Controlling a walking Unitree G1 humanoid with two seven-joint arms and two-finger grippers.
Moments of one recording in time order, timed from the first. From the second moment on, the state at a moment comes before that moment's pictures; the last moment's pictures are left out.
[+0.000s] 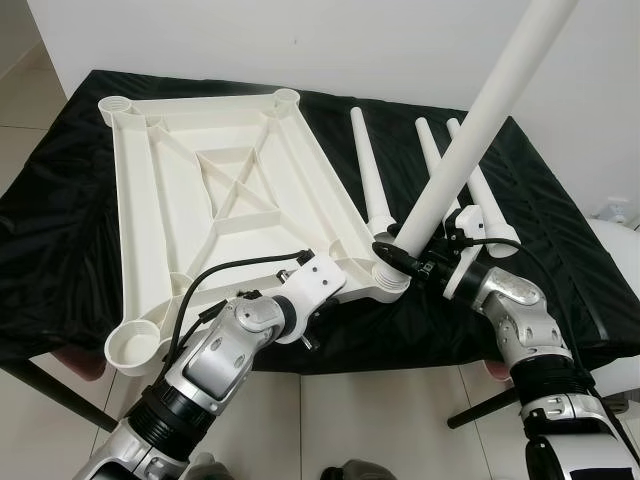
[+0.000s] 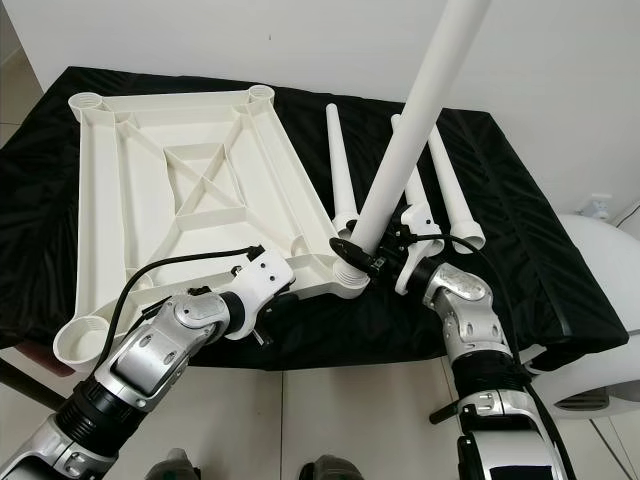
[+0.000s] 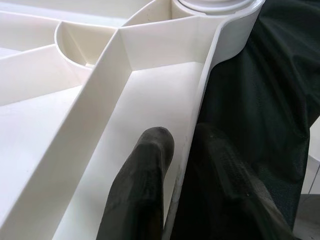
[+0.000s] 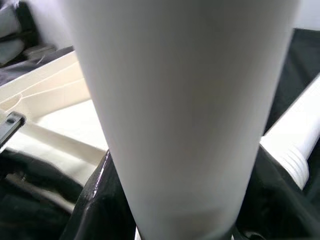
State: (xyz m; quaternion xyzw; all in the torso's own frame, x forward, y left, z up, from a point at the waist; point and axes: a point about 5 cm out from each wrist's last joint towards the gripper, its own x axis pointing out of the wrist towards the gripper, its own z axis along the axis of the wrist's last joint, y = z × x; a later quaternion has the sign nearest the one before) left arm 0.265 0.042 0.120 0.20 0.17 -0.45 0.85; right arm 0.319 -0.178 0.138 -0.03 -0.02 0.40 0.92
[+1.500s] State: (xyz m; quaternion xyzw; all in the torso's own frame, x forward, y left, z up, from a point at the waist) left arm 0.269 0.047 0.122 0.20 0.17 -0.43 0.86; right arm 0.313 -0.119 0.139 0.03 -0.05 0.05 1.00
